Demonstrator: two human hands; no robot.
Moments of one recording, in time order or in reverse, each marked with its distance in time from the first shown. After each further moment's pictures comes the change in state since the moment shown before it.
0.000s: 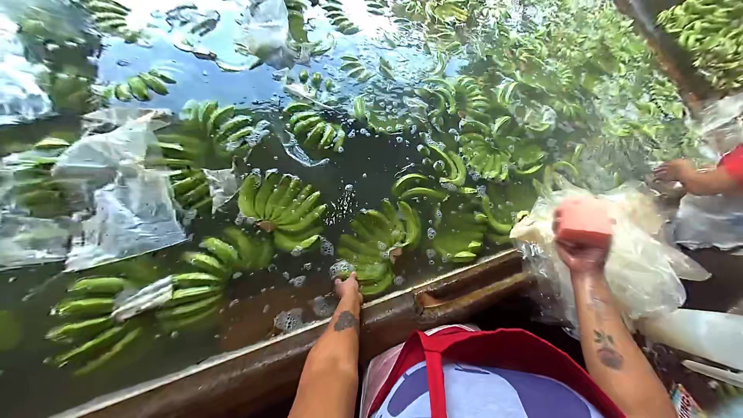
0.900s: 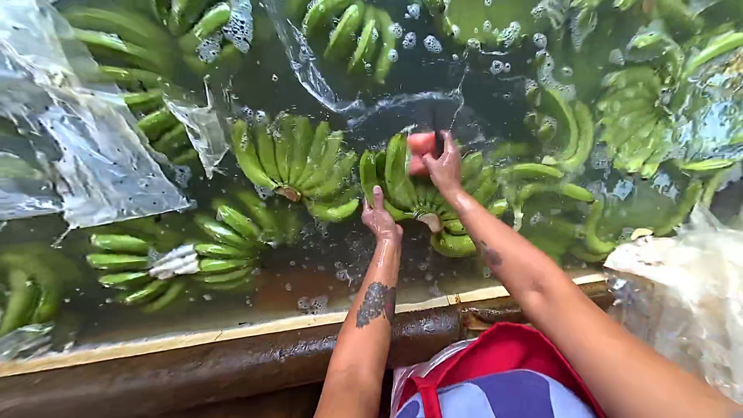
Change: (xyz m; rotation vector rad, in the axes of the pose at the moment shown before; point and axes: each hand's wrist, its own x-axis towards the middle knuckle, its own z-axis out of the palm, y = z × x) left_hand 0.076 0.169 0.092 -0.426 0.129 0.220; right_hand 0.164 0.463 0.264 -1.230 -0.455 0.181
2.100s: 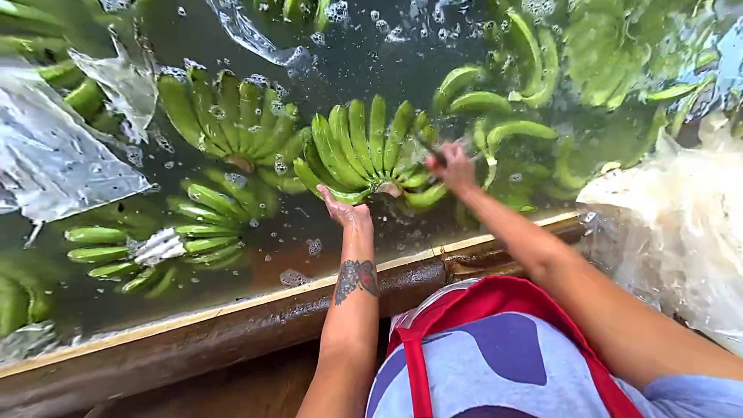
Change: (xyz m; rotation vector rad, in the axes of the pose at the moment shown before) left_hand -0.025 -0.007 -0.055 -0.364 0.034 -0.028; right_hand -0.107 0.085 -0.077 -0.456 -0.102 0.024
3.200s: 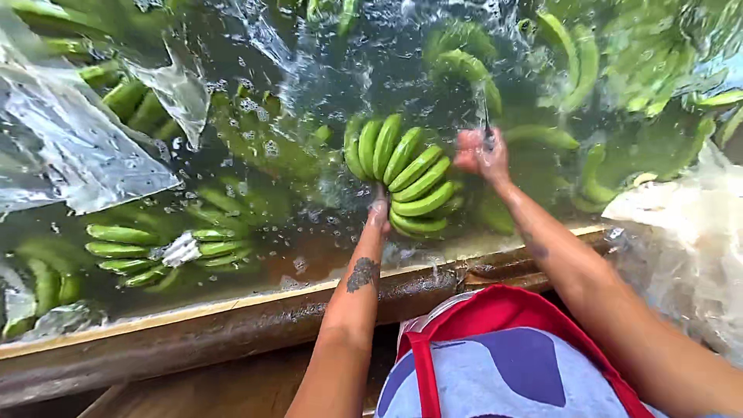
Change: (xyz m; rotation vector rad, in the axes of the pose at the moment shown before) left_hand 0.011 -0.030 -0.032 0.703 -0.353 -0.543; right_hand 0.039 0.033 -0.020 0.441 0.087 0.113
